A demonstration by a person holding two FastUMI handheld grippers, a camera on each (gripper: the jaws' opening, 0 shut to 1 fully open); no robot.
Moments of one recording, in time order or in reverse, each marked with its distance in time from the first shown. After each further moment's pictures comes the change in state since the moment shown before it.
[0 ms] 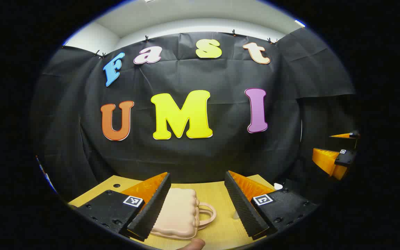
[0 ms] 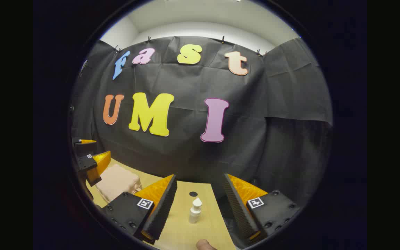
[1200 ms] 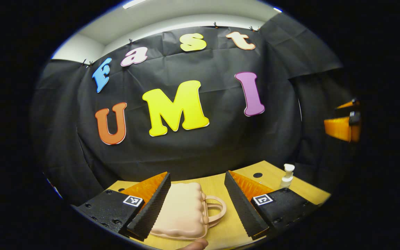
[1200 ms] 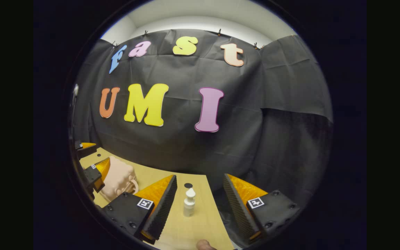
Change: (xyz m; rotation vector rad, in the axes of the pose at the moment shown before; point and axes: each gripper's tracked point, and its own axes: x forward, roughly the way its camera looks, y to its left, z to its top) left arm 0.028 -0.004 -0.065 0.230 0.024 -0.001; right arm 0.001 -0.031 -0.039 -0.008 0.081 -0.055
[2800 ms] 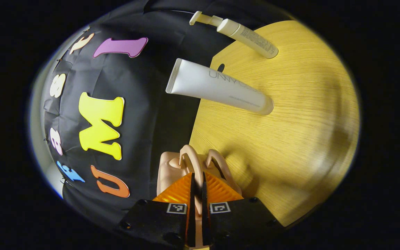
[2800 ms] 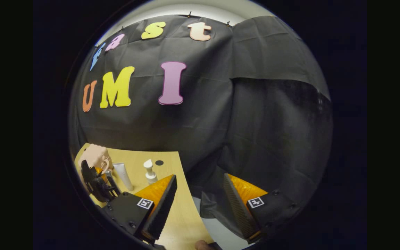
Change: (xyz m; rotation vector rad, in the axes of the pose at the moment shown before) left arm 0.081 -0.044 -0.181 1.021 0.333 -0.098; right arm -0.010 -0.113 -0.088 0.096 0.156 -0.176
